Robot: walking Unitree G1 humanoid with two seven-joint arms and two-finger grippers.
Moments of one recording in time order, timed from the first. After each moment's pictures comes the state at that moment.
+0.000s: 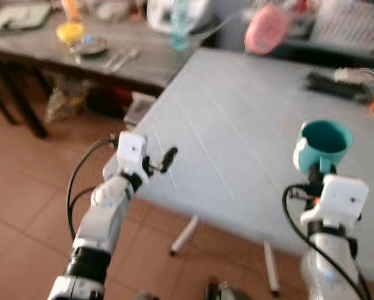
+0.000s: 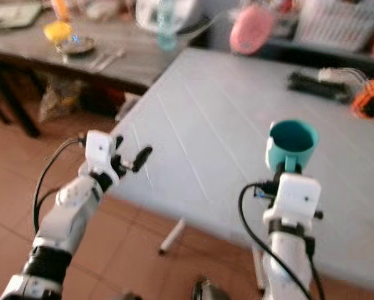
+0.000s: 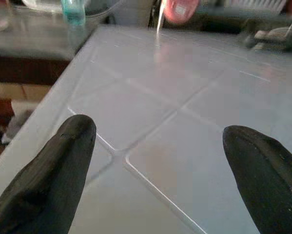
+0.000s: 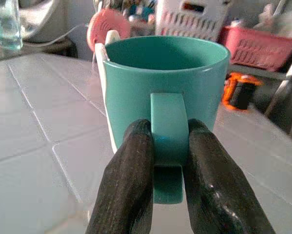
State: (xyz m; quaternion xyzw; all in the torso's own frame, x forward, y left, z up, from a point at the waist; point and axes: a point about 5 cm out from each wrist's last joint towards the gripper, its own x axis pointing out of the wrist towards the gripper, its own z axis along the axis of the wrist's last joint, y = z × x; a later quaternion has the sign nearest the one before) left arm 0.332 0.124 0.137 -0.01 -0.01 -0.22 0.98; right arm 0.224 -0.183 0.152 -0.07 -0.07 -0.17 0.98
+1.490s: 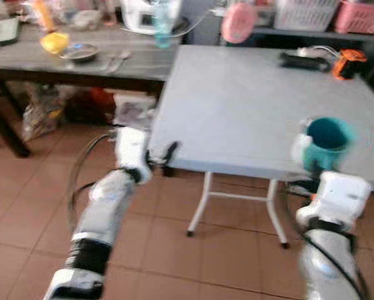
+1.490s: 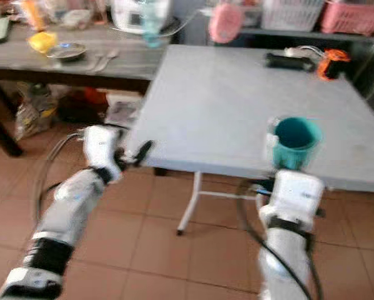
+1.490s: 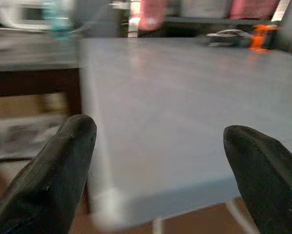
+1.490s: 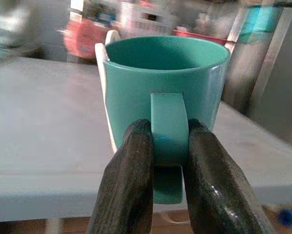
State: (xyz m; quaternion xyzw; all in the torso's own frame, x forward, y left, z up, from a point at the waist) left arm 0.338 0.133 0.138 -0.01 -0.02 -0.21 0.98; right arm 0.230 -0.177 0.158 -0.07 -0.09 -0.16 0.98
